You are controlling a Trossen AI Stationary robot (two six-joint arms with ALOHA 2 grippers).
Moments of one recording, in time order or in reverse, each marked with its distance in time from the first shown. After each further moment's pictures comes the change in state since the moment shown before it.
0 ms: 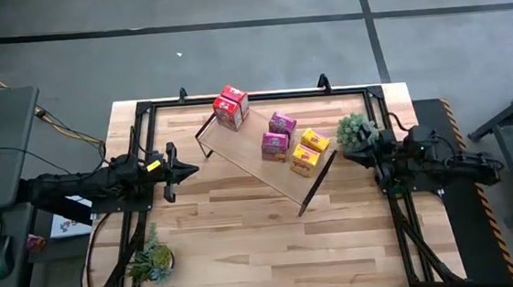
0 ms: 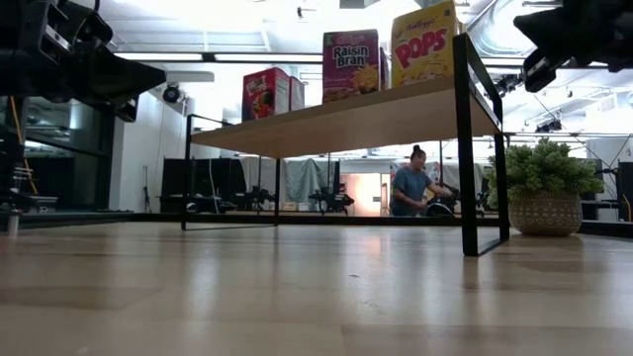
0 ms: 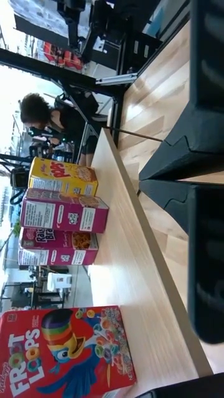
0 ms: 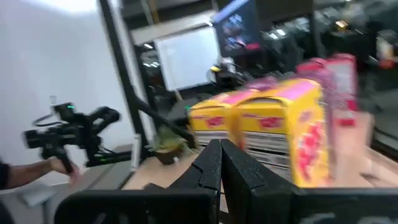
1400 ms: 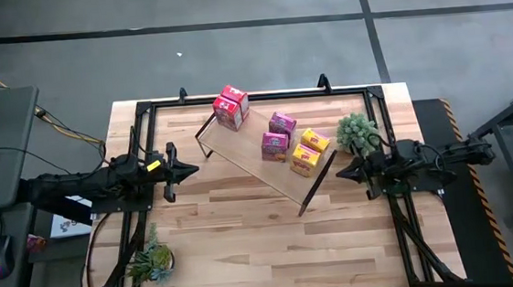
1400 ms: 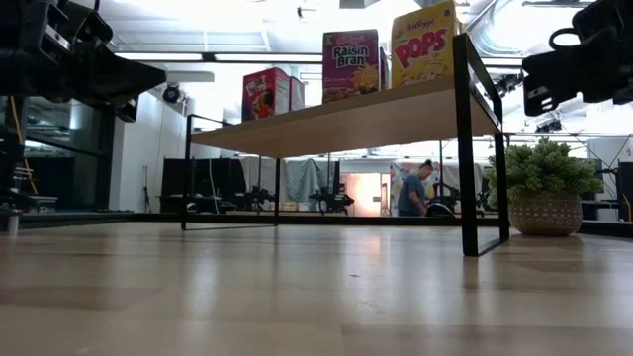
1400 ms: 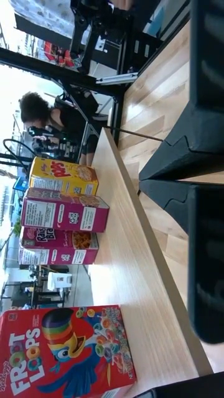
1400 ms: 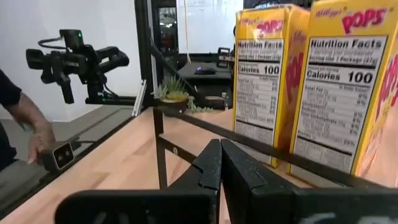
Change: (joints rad) left arm 0.000 0.000 0.001 0.000 -0.002 -0.001; right arm 0.279 0.006 -0.157 0.038 0.183 -0.243
